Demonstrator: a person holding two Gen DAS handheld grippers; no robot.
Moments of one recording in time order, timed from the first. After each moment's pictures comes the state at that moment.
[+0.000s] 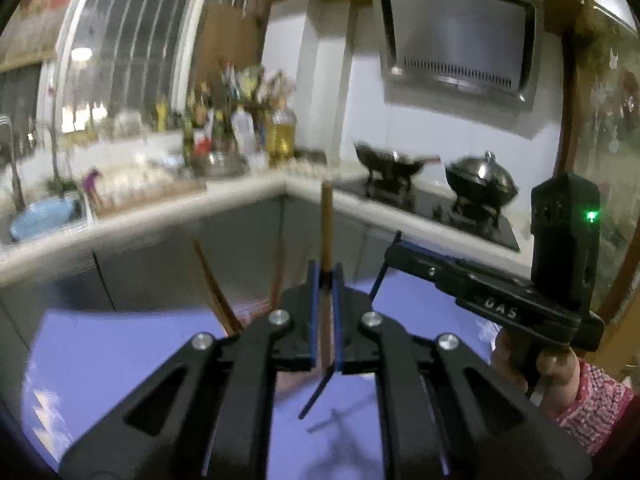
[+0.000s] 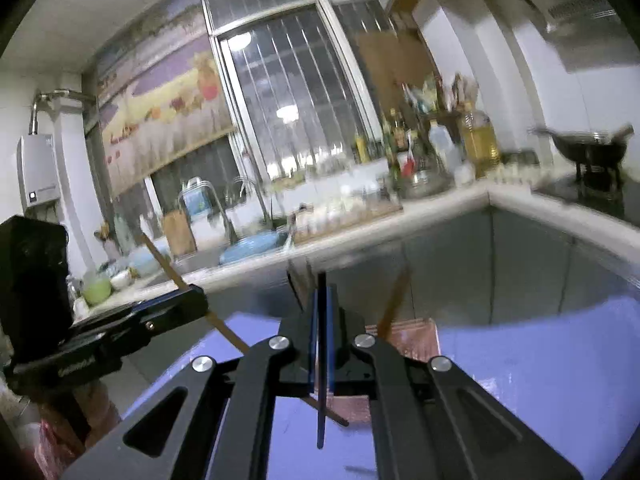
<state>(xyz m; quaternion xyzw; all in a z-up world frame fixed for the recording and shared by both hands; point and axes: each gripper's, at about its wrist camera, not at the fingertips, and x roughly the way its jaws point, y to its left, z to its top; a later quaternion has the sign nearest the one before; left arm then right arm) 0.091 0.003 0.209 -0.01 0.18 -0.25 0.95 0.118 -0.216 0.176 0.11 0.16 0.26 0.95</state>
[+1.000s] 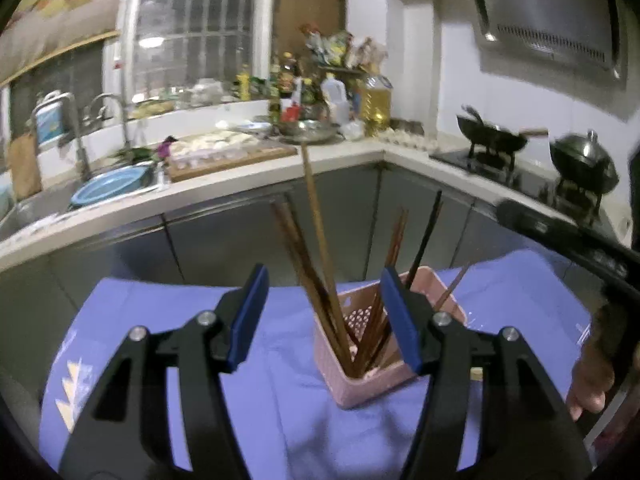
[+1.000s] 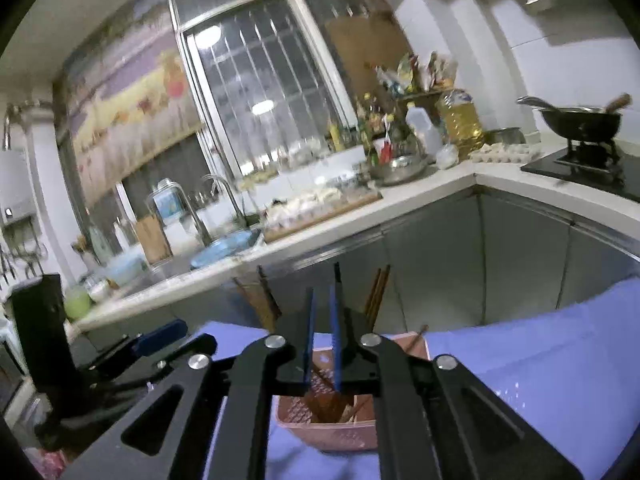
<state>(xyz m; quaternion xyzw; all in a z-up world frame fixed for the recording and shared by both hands) 0.147 0.021 0.138 0.00 0.23 -0.08 0.97 0.158 -0.220 0.129 0.15 0.19 0.23 0.94</state>
